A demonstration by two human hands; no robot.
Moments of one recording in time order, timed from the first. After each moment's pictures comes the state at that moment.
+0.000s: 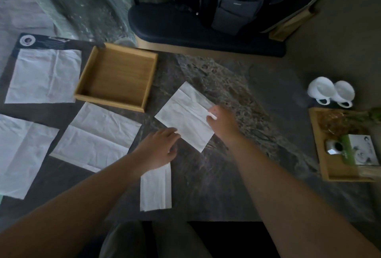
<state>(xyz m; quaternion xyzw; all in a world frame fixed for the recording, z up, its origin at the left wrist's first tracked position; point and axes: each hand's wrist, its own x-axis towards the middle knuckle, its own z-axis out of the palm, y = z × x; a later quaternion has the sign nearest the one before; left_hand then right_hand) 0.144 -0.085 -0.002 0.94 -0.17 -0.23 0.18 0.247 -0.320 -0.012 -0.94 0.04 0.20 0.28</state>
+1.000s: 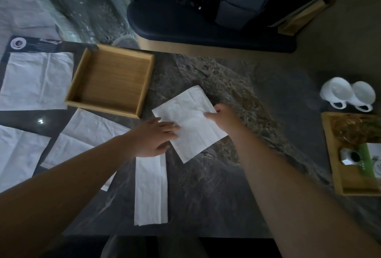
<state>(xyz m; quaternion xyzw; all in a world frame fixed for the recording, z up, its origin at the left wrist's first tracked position) 0.213 -0.051 -0.033 0.91 -0.37 -0.18 0.08 0.304 -0.332 -0.036 -0.89 0.10 0.29 0.33</state>
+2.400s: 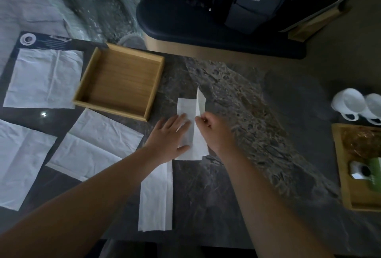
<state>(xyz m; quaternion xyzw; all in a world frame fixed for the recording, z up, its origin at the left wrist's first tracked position) 0.208 -0.089 -0.054 0.97 -0.17 -0.17 0.07 0.256 -0.275 -0.007 -0.89 0.01 0.22 0.40</state>
